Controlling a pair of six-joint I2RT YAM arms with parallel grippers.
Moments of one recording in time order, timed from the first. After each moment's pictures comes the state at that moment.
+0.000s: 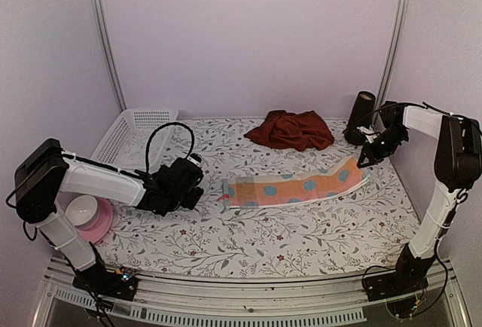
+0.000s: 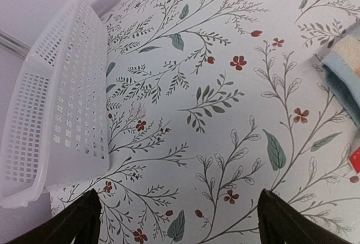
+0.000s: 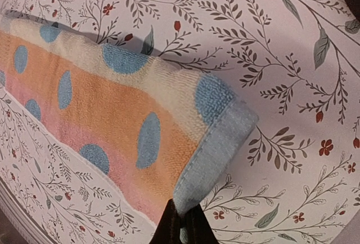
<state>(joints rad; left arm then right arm) -0.84 1.62 0.76 -0.04 -0.76 -0.06 -0.04 1.84 1.42 -0.96 -0.38 -0.50</state>
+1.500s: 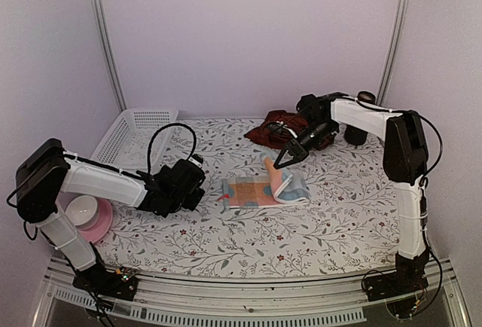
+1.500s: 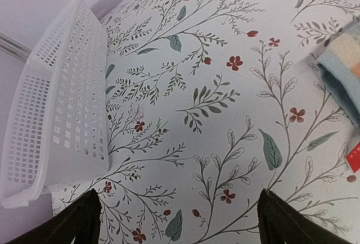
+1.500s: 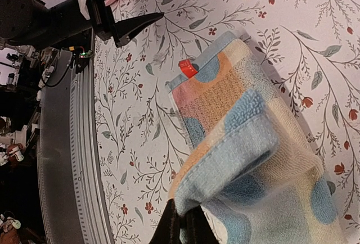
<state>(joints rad) -0.86 1.62 0.76 -0.04 -0.78 -0.06 0.47 2.18 1.90 -1.13 -0.87 -0.54</state>
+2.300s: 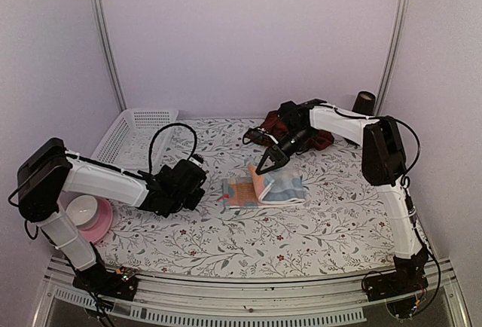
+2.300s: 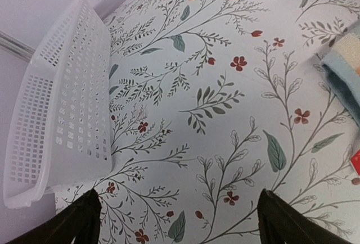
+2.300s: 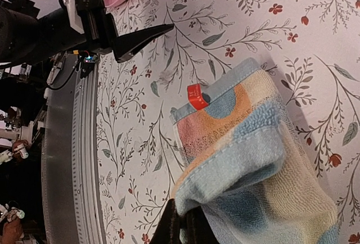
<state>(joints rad) -0.86 1.64 0.77 -0.04 -0.80 -0.06 0.56 2.38 2.11 -1.12 -0.92 -0.51</state>
